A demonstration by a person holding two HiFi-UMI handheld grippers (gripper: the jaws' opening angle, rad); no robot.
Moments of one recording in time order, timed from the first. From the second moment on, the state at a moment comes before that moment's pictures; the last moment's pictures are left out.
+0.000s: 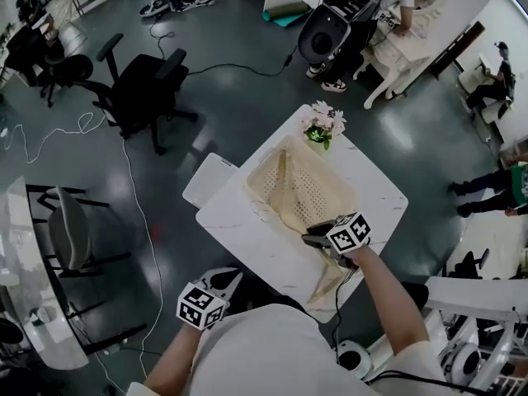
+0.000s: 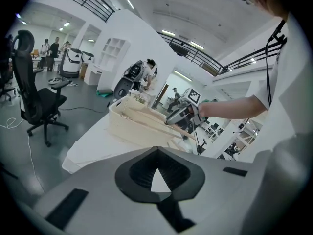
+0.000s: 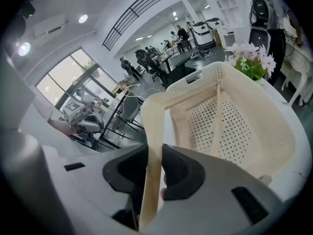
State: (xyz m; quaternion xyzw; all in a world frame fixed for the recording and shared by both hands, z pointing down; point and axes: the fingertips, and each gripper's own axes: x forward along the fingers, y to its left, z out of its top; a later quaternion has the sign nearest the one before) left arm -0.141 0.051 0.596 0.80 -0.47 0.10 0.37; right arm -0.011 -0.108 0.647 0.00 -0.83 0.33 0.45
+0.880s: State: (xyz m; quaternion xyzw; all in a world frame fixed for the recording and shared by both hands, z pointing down) left arm -0.162 0.040 0.601 0.77 -0.50 0.09 0.38; right arm -0.041 -0.151 0.699 0.01 -0.82 0.32 0.48
